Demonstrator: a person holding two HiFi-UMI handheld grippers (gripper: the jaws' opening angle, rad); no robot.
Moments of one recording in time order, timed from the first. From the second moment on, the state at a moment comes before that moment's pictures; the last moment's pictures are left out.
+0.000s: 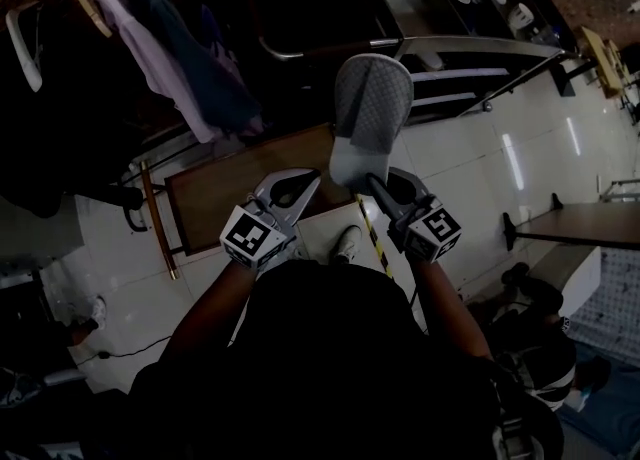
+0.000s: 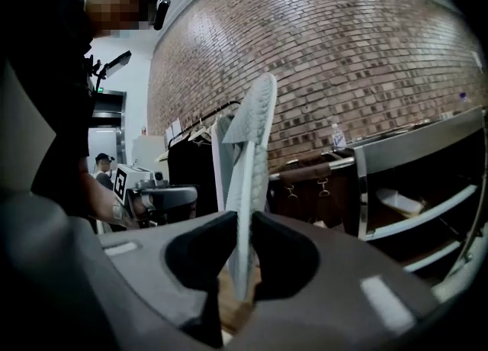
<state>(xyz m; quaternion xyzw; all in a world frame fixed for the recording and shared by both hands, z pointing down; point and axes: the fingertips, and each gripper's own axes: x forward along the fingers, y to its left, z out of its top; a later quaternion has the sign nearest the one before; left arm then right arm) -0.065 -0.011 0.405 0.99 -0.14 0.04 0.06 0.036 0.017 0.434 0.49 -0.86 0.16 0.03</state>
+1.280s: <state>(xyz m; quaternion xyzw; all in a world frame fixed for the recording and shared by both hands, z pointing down) 0.185 0.081 0.418 0.99 -0.14 0.07 0.00 0.246 0.088 0.534 0.37 -0.83 0.41 0.01</state>
